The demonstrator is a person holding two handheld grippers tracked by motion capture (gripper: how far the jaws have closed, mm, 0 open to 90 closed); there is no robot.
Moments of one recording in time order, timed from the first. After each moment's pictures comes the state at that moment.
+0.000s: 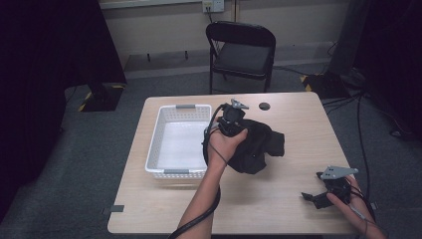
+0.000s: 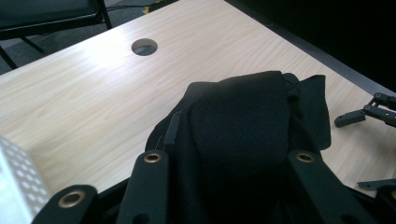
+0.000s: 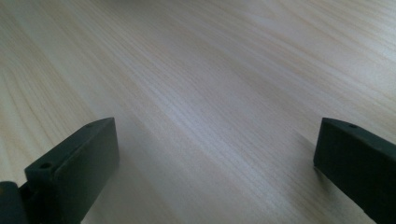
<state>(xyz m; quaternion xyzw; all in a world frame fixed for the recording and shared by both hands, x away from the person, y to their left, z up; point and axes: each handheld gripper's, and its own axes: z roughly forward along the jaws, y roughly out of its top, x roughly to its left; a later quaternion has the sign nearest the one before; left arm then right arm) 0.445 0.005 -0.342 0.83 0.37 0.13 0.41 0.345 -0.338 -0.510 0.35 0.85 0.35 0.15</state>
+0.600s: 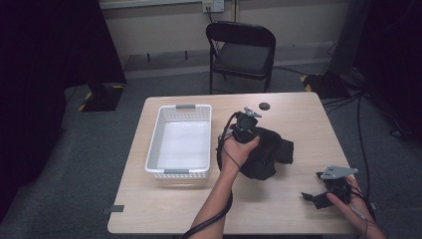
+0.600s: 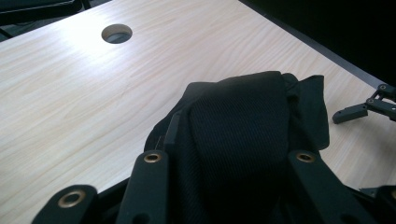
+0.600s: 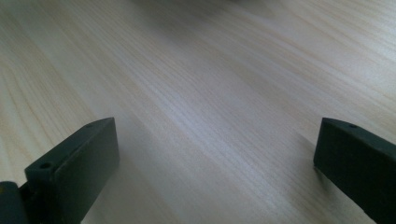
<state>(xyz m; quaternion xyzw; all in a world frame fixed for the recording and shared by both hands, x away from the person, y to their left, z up) 0.448 -0.030 -0.374 0.83 0.36 0.11 0.40 0.345 -0.338 -0.510 0.35 0.85 0.35 0.15</state>
